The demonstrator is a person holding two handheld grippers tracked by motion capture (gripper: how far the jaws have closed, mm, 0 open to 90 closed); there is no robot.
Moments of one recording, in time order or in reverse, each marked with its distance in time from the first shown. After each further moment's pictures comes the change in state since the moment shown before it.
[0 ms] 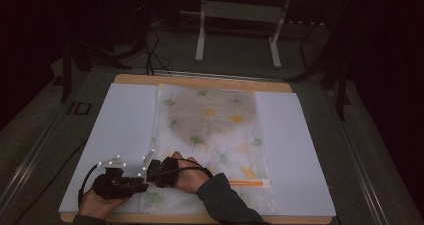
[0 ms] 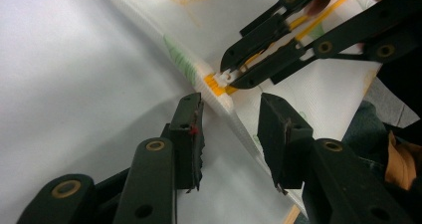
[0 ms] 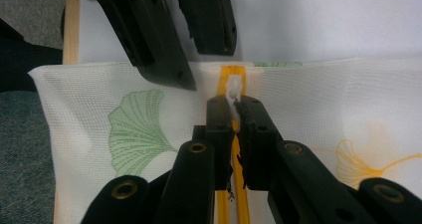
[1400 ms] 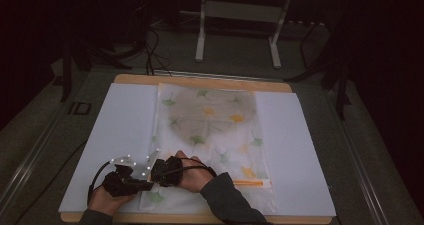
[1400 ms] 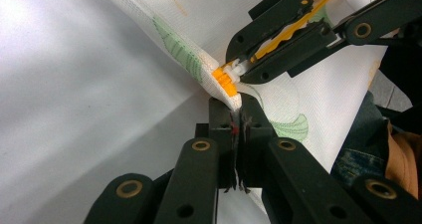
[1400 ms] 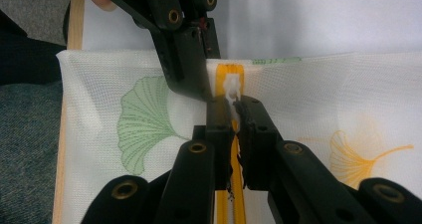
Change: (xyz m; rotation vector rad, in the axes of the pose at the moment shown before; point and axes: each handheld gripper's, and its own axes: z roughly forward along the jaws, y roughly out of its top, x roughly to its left) left arm 0.001 0.009 0.018 0.059 -0.038 0.015; right arm -0.002 -0.008 -0.006 -0.021 0.002 -0.018
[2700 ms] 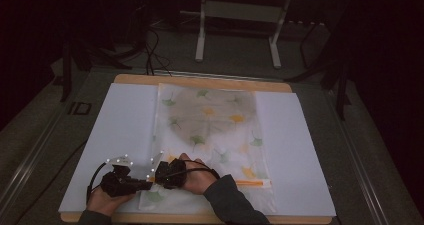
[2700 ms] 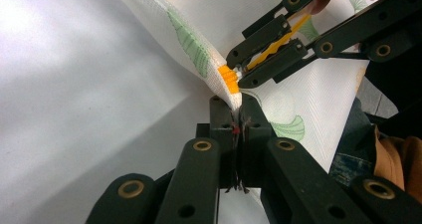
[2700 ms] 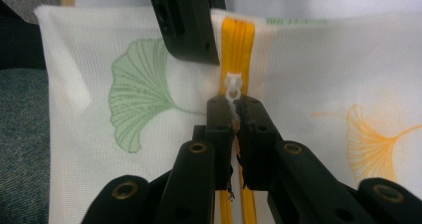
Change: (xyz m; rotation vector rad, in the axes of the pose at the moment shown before) left arm 0.002 -0.003 -0.004 -0.038 -0.025 -0.004; right arm 0.001 -0.013 0.005 0.035 0.010 0.021
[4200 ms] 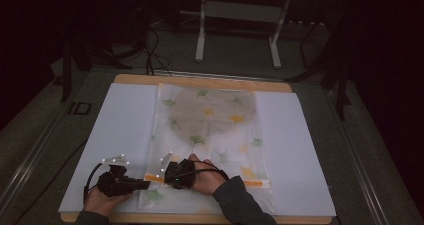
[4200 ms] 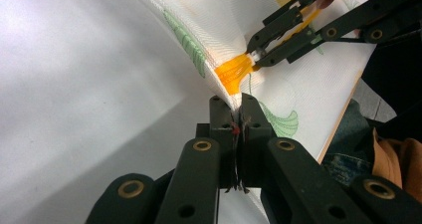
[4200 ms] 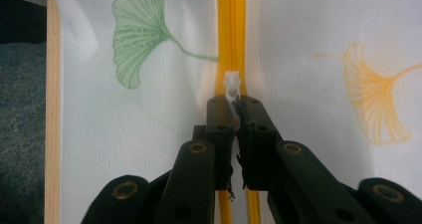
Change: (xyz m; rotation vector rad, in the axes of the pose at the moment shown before) left arm 0.003 -0.003 -0.007 -0.019 0.000 -0.008; right arm -0.002 -0.022 -0.009 0.025 -0.014 0.022
